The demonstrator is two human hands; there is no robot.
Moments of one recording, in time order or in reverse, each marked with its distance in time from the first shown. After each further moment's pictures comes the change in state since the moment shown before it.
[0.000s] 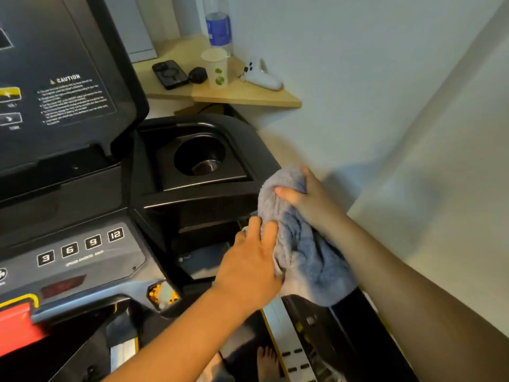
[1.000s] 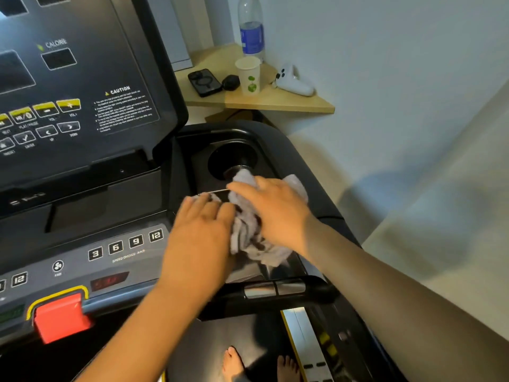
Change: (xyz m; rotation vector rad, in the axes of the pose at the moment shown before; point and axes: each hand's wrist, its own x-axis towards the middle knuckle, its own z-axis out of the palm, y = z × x) left_hand -0.039 -0.062 -0.094 0.238 0.271 -0.175; right_hand 0.011 -0.101 0.045 -0.207 -0.046 -0.728
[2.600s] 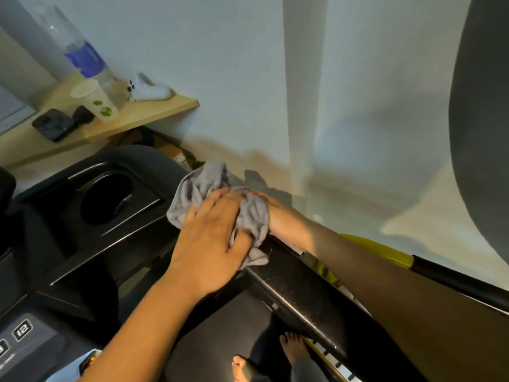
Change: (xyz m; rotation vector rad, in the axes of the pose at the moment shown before) left_hand 0.050 0.129 0.040 -0.356 -0.170 0.499; right_hand -0.153 0.081 -0.007 0.984 0.083 0.877
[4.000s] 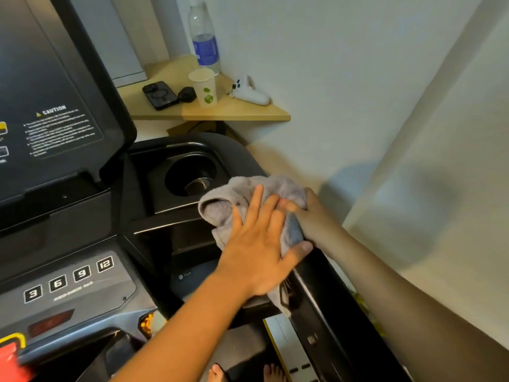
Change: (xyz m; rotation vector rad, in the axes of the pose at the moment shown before) left_hand -0.014 -0.024 -0.002 0.009 -0.040 -0.291; right_hand 0.048 -0.053 0.029 -0.159 0.119 -0.026
